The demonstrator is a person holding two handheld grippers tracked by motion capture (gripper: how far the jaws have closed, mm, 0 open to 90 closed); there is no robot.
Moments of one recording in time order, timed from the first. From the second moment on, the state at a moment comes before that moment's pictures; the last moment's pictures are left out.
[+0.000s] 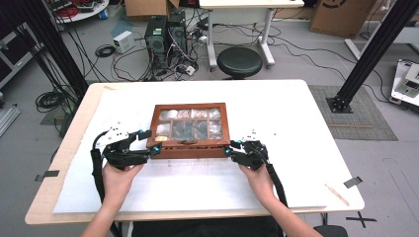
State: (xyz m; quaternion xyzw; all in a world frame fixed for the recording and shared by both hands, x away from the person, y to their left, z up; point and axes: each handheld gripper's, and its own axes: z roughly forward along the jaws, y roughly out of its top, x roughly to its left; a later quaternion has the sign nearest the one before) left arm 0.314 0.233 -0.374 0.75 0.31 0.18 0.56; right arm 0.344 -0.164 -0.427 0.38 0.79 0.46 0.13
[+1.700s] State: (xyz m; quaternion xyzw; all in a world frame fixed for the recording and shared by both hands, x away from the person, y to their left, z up) left arm 0.328 0.224 -0.372 0.74 0.31 0.20 0.55; right arm 0.343 -0.226 -0.382 0.39 0.75 0.51 0.20
